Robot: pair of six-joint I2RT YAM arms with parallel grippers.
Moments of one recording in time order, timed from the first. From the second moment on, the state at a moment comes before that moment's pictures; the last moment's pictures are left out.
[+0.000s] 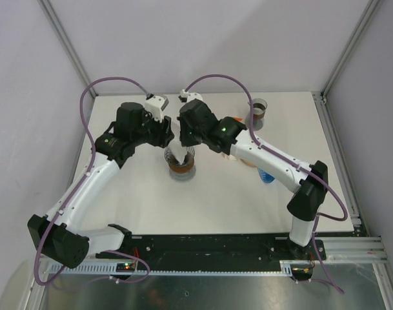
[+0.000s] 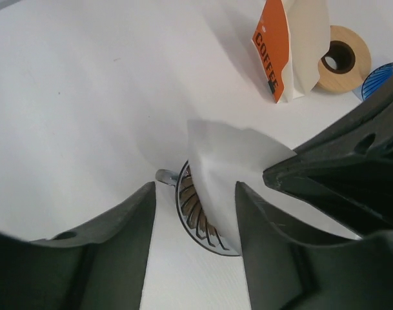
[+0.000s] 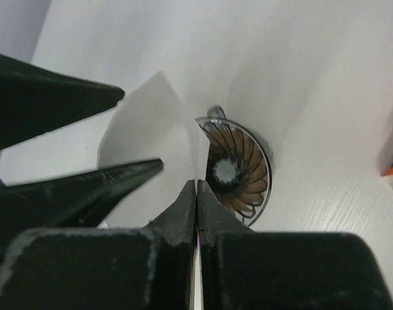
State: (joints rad) left arm -0.40 1.21 1.23 -0.53 0.17 0.01; right arm 0.92 1.81 1.87 -0.66 0.20 0.53
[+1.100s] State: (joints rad) left arm -0.32 1.28 1.19 -0.64 0.32 0.11; right arm 0.86 1.86 1.83 -0.72 0.15 0.46
